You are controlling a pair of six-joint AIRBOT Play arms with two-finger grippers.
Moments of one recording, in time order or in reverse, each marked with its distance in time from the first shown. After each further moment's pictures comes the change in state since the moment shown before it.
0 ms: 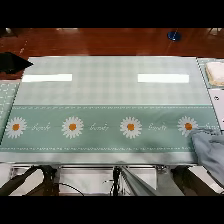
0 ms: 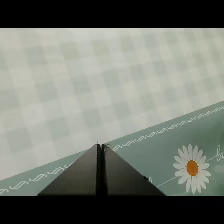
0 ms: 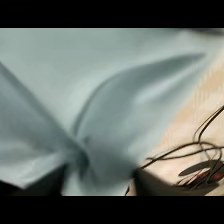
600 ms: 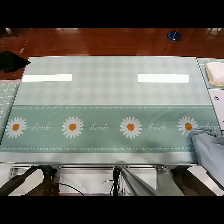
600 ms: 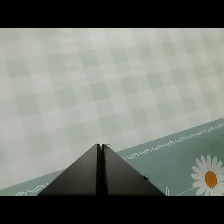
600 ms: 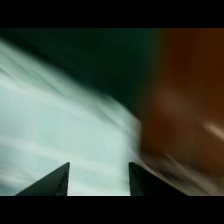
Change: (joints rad) left arm 0.003 -0.015 0.000 0.048 0.060 0.002; right arm 0.110 -0.006 0.068 0.134 -0.739 0.141
